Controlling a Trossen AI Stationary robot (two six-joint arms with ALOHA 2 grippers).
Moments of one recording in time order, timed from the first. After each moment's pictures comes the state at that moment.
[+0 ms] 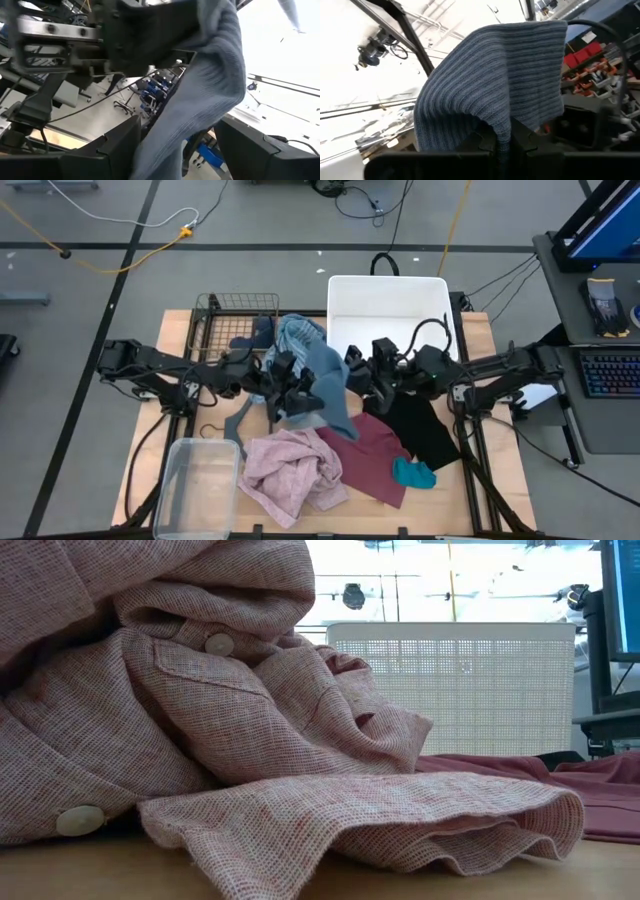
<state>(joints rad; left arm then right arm) -0.08 1.44 0.93 0.84 0.27 -0.69 0.11 1.40 1.03 0.85 -0.05 0.63</state>
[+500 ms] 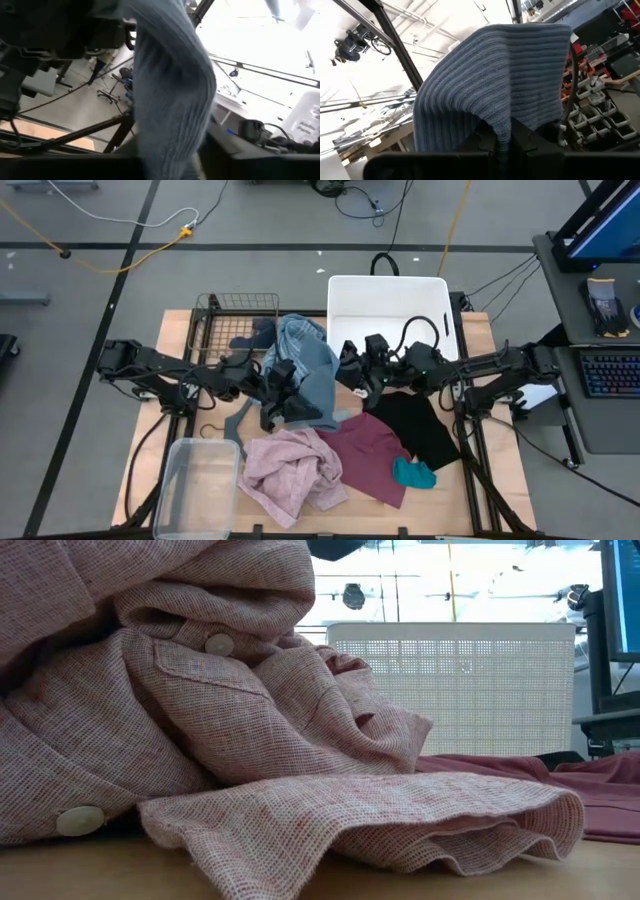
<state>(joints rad) -0.11 1.44 0.93 0.84 0.36 -0.69 0.06 1.44 1.03 0.84 -0.05 0.61</state>
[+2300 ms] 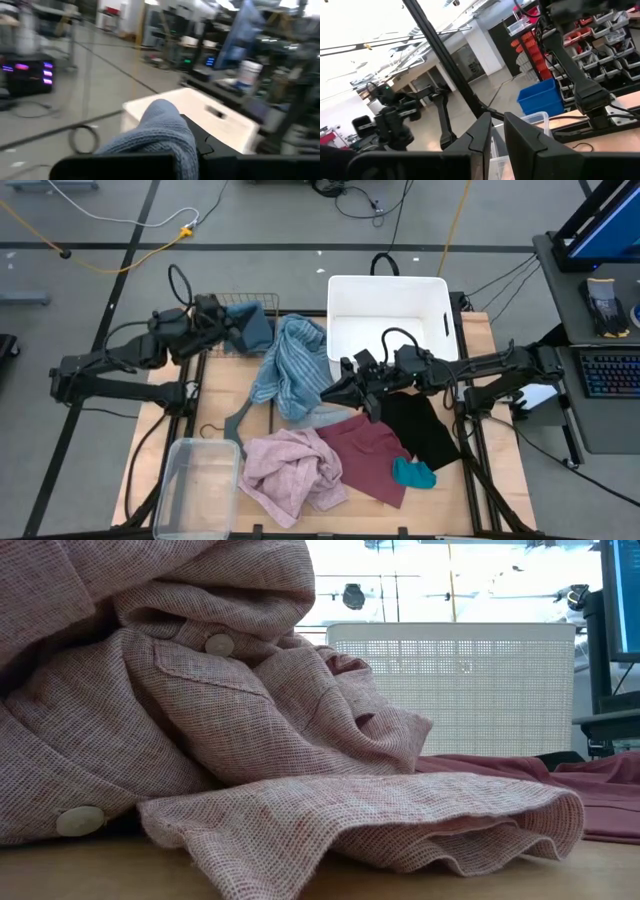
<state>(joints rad) 0.22 0.82 0.93 -0.12 -0.44 -0.29 0.07 1.40 1.03 0.54 -0.27 0.59</state>
